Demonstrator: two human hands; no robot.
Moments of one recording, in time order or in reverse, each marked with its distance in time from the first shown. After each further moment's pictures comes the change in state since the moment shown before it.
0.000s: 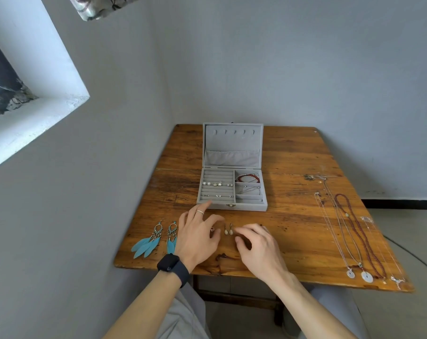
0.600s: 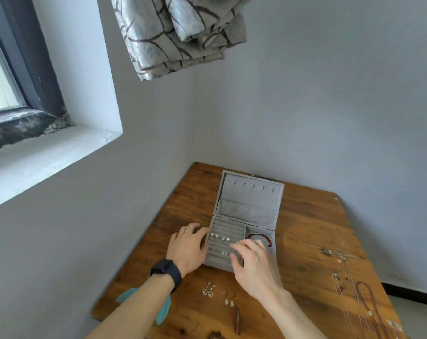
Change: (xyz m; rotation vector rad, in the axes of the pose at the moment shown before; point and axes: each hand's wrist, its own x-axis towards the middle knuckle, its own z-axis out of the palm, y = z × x) left_hand 0.094 -0.050 -0.015 -0.023 -0.090 -0.248; right_hand 0.126 -0.014 -0.013 -0.242 -0.090 -0.213
